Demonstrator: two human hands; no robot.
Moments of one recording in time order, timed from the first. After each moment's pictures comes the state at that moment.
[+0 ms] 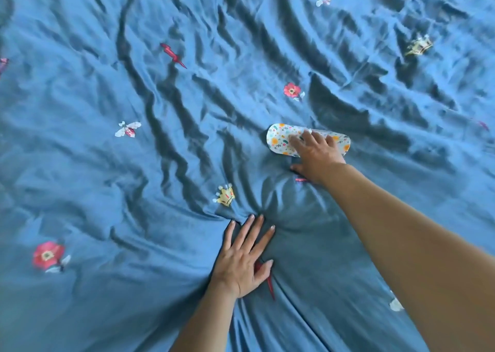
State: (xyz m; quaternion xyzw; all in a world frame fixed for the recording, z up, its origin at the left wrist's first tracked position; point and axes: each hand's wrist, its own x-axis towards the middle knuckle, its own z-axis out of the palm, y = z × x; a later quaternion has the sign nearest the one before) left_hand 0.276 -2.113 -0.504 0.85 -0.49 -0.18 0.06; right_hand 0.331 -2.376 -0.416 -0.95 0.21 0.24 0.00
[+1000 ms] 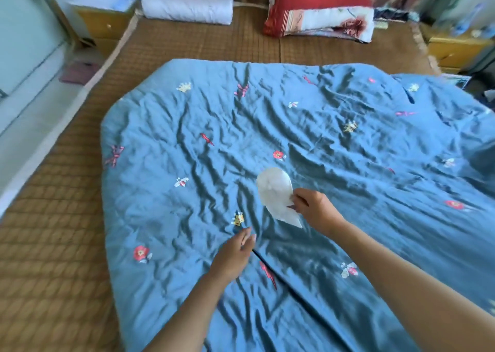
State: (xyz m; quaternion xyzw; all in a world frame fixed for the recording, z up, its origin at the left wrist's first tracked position) left_hand 0.302 -2.078 -0.292 0.81 -0.20 -0.39 0.38; right_hand 0.234 -2.281 -0.202 -0.86 0.30 0.03 0.40
